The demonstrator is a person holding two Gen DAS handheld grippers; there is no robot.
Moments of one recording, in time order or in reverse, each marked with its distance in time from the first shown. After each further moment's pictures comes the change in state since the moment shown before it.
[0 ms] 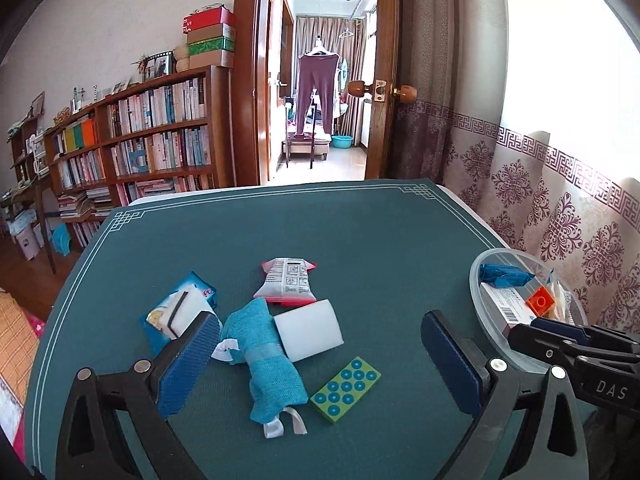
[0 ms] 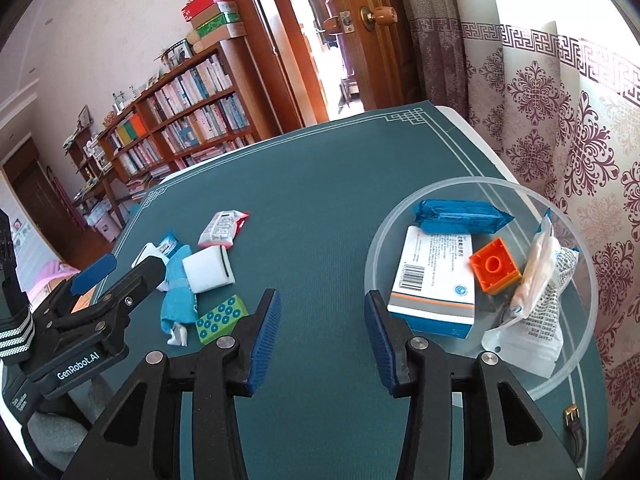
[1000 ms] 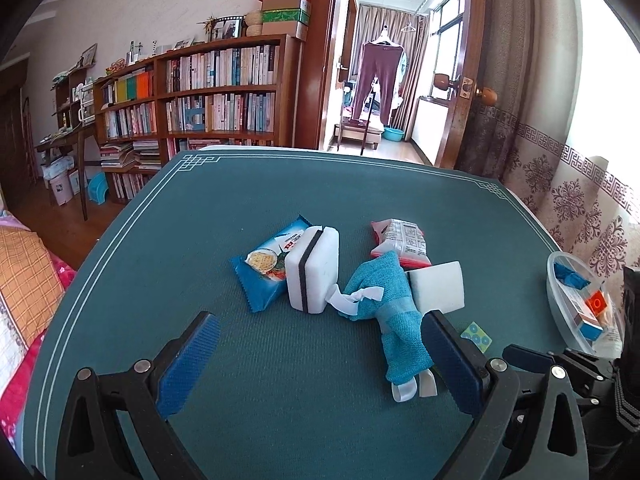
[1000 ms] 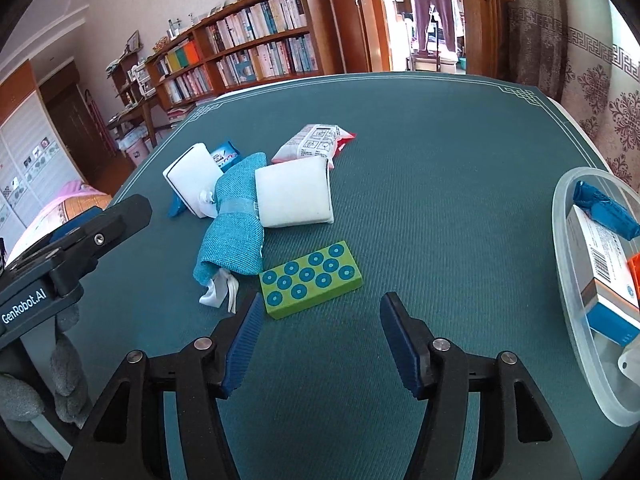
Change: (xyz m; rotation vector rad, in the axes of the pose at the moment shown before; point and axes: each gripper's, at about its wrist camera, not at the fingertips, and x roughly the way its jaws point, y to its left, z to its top) left arm 0.002 0.088 -0.037 -0.156 0.052 0.115; right arm 0.089 0.085 -0.041 -0.231 0.148 0.091
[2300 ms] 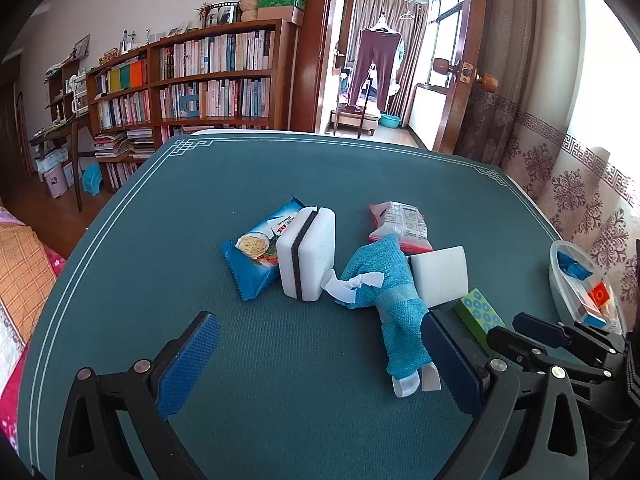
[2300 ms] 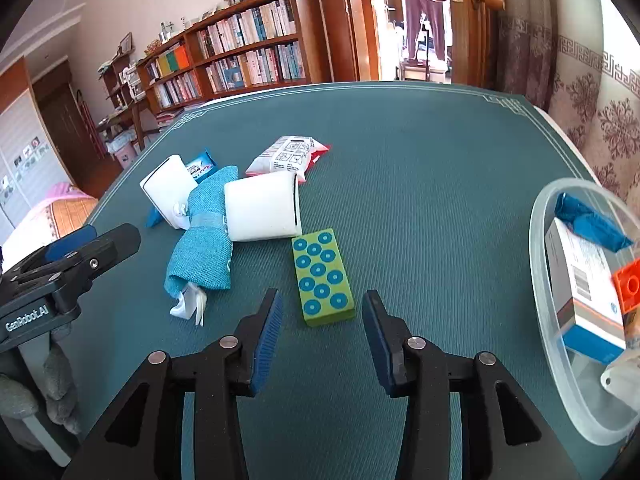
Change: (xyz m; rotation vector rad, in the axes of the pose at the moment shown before) left arm 0.011 0.000 -0.003 0.008 0.052 -0.016; right arm 0.001 -0.007 0.014 -0.048 -0.055 -0.092
